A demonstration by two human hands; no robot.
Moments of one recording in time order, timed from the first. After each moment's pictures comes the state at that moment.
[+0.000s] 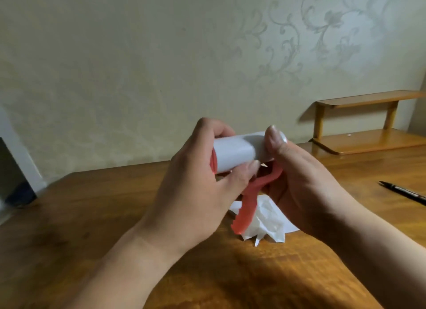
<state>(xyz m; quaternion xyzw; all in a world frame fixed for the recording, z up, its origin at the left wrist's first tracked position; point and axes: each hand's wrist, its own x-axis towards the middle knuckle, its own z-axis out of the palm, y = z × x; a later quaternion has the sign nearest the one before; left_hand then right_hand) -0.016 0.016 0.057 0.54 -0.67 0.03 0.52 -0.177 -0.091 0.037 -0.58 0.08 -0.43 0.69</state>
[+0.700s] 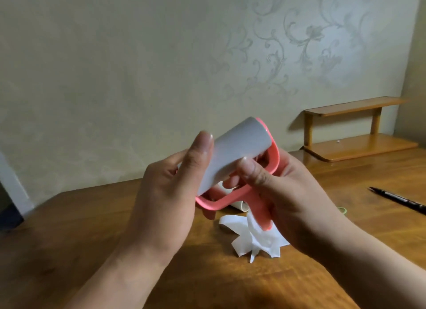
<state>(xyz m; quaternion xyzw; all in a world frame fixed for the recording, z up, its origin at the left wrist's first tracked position) -0.011 0.014 0.063 0.51 -0.59 -0.09 0.61 -0.175 -0.090 0.034 -0.62 0.01 -0.46 0.64</state>
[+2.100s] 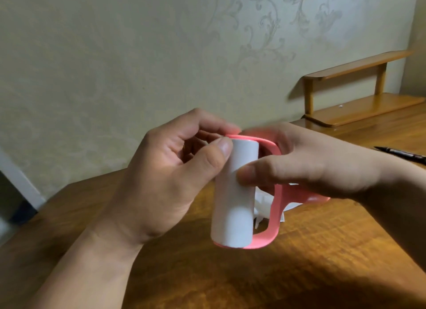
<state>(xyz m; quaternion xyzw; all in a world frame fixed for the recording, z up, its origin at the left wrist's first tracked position) -0.003 0.027 0.077 0.46 -0.72 -0.14 0.49 -0.213 -0.085 0.063 -0.80 0.06 -0.23 0.55</state>
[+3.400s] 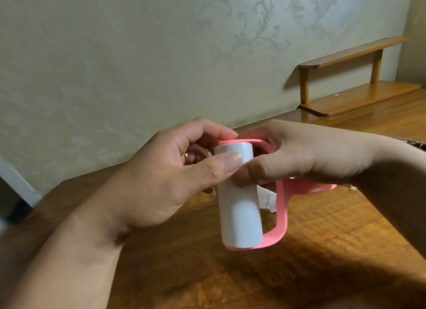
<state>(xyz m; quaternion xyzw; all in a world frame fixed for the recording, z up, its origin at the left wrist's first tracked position) 0.008 0.023 0.073 0.53 -0.72 -0.23 0.38 -0.217 -0.089 0.065 -0.84 0.13 -0.16 0.50</state>
